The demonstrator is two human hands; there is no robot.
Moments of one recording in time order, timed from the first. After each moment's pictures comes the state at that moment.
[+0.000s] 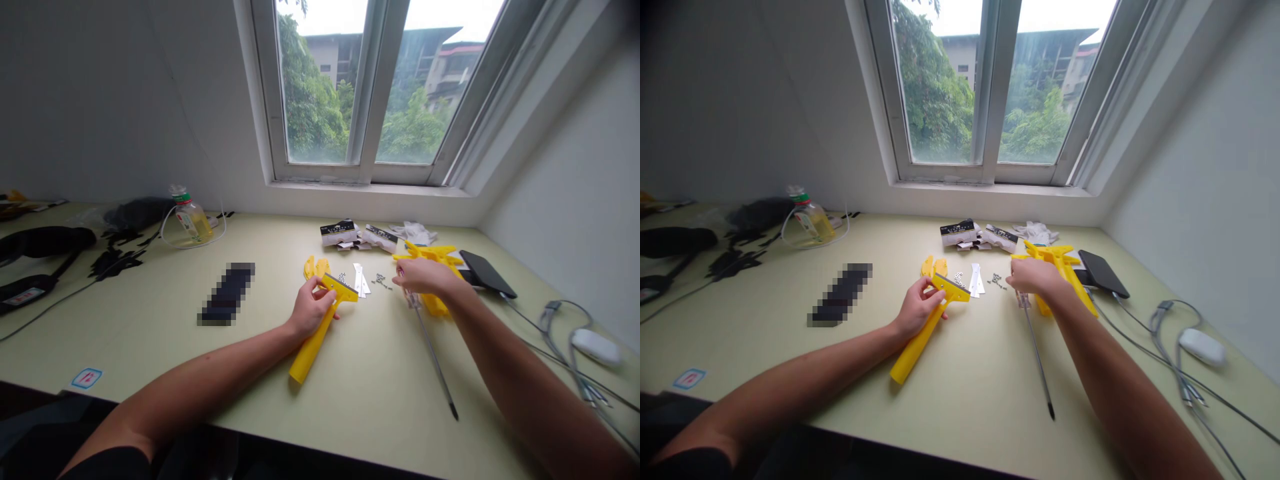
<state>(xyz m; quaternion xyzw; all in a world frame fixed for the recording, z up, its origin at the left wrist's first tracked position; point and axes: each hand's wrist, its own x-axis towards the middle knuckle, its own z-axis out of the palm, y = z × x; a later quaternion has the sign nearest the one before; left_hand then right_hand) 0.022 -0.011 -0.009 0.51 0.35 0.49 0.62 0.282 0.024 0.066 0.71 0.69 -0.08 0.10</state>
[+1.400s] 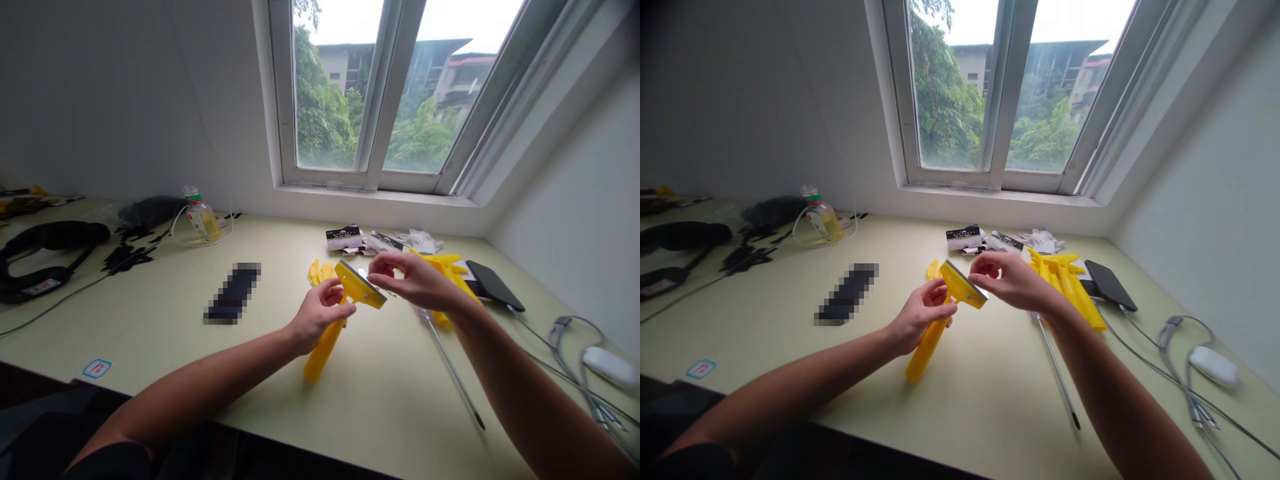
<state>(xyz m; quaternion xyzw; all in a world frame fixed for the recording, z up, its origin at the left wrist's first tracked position) 0.019 -0.032 0.025 0.47 0.27 0.46 0.70 0.226 -0.018 0.116 0.43 0.83 -0.23 -0.27</state>
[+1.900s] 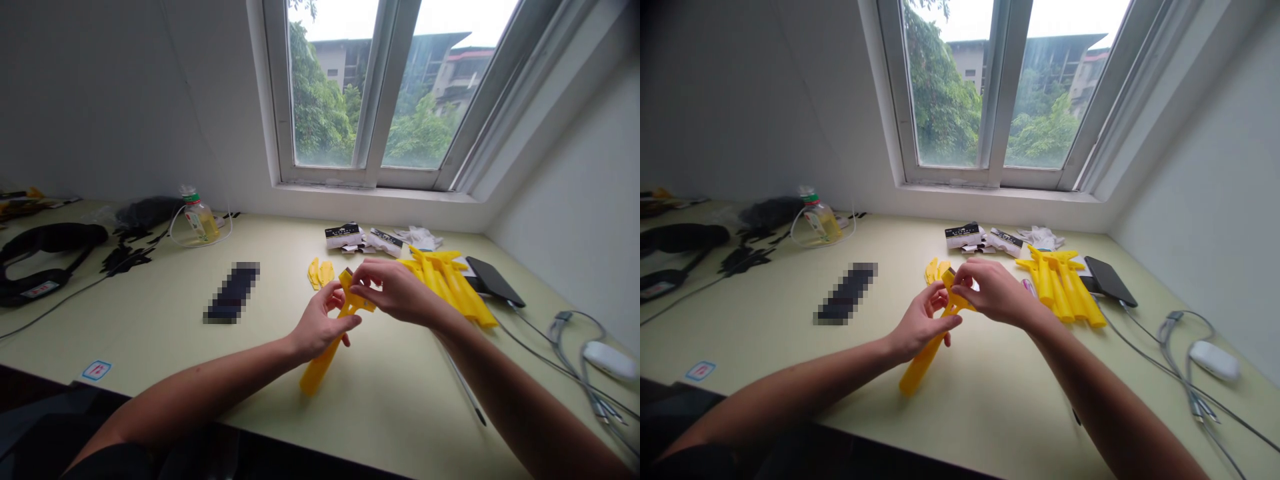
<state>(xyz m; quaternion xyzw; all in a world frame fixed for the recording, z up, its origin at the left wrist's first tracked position) 0.021 -0.044 0.022 0.55 0.27 0.45 0.65 0.199 -0.028 0.099 0.44 0.86 -0.12 -0.25</state>
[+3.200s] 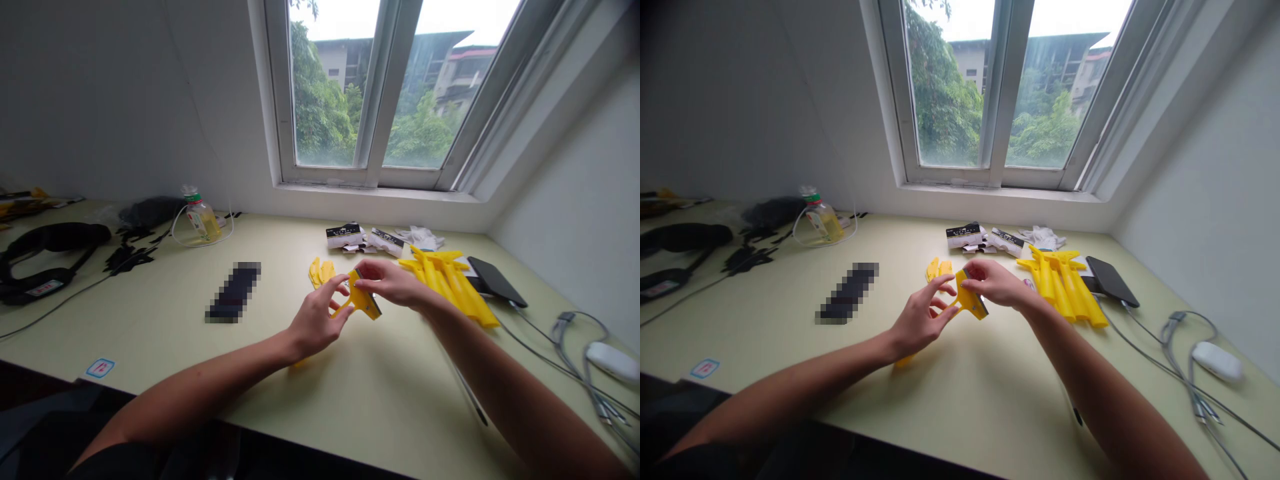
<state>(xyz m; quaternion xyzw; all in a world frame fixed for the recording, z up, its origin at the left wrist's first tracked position) 0.011 -0.035 0.019 0.77 0.36 0.42 0.33 0.214 0.009 0.067 0.46 0.77 -0.37 -0.26</state>
